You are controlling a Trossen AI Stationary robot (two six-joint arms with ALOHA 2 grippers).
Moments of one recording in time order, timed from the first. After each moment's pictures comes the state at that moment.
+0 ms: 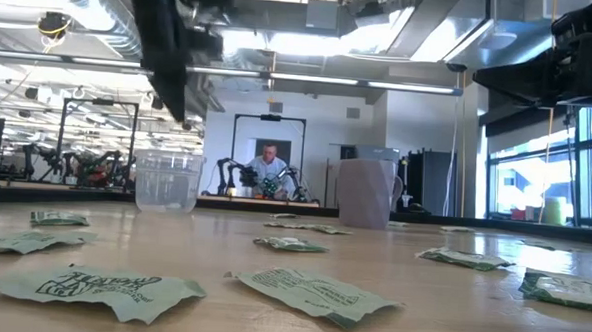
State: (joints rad) left arm 0.15 1.32 1.05 -0.98 -0.39 -0.19; right arm -0.06 0.00 0.01 0.13 0.18 -0.22
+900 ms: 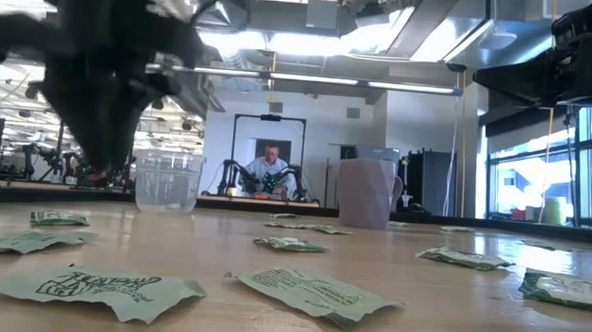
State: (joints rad) left arm -0.38 1.65 1.05 -0.89 -0.19 -0.28; right arm -0.06 0.00 0.01 0.13 0.18 -0.22
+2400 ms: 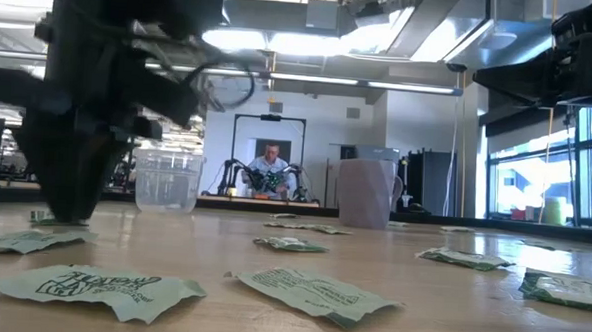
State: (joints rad) left arm -0.38 1.80 1.05 -0.84 -0.08 -0.44; right arm -0.06 0.00 0.01 0.13 0.18 -0.22
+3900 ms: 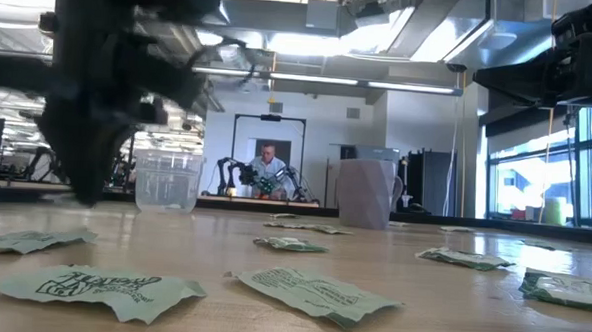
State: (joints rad) left arm -0.37 1.73 1.05 -0.87 -0.13 -0.41; right arm -0.06 0.00 0.01 0.13 0.18 -0.22
